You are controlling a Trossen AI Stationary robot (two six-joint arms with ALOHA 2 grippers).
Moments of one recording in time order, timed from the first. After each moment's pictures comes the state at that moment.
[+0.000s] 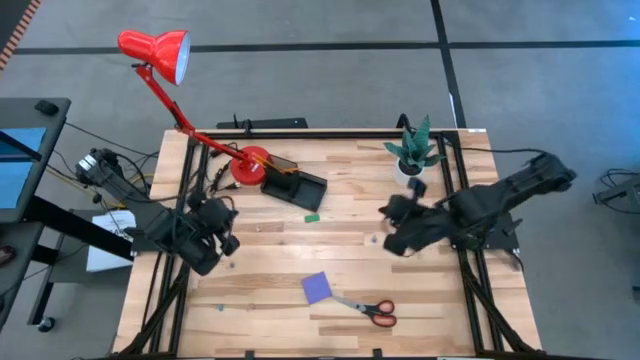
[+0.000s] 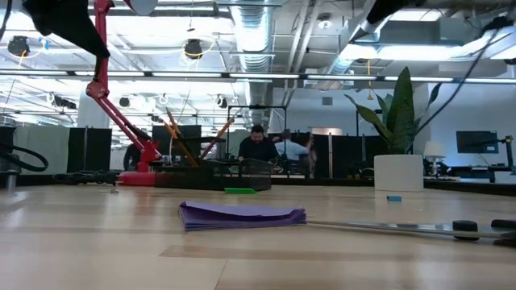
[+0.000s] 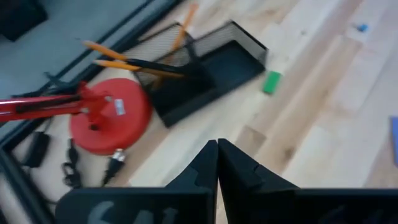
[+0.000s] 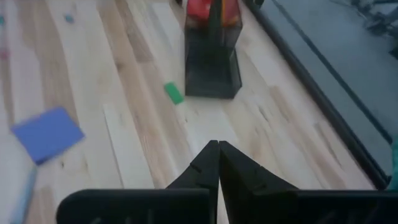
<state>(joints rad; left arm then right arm) -0.65 1.07 0.94 -1.28 -0.86 -1.23 0.44 1.25 1.23 -0.99 0.66 0.53</state>
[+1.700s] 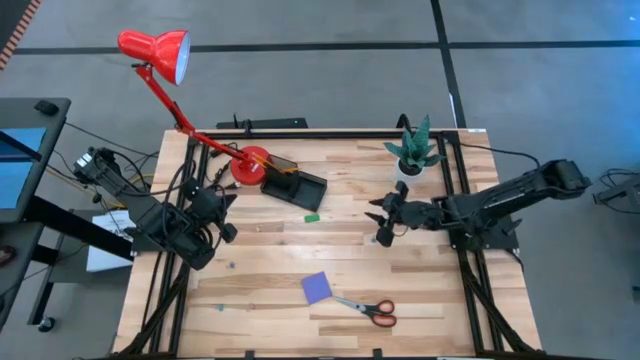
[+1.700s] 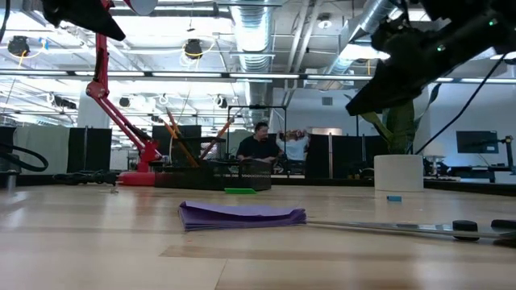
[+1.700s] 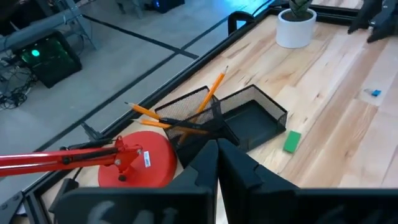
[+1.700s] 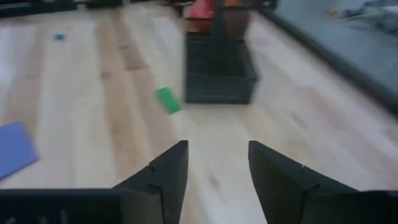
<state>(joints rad) -0.65 1.01 0.94 -1.29 -1.10 -1.20 0.18 1.12 0.46 0.07 0.47 0.24</state>
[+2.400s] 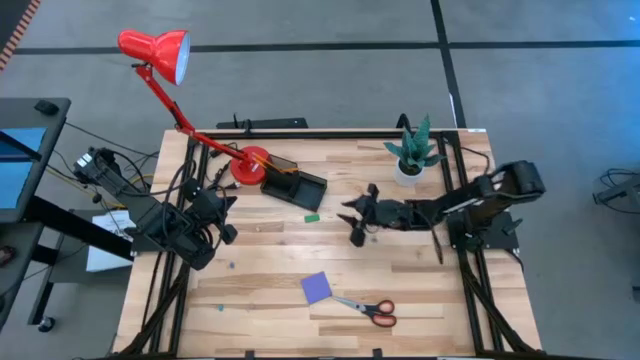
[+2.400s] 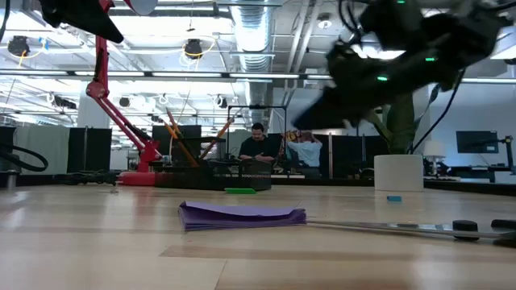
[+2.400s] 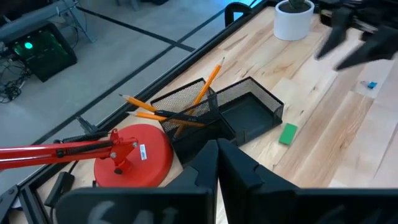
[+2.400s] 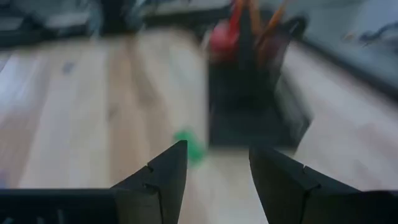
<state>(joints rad) -0.65 1.01 0.94 -1.29 -1.06 -1.20 0.07 1.57 0.54 0.63 0.38 0.14</state>
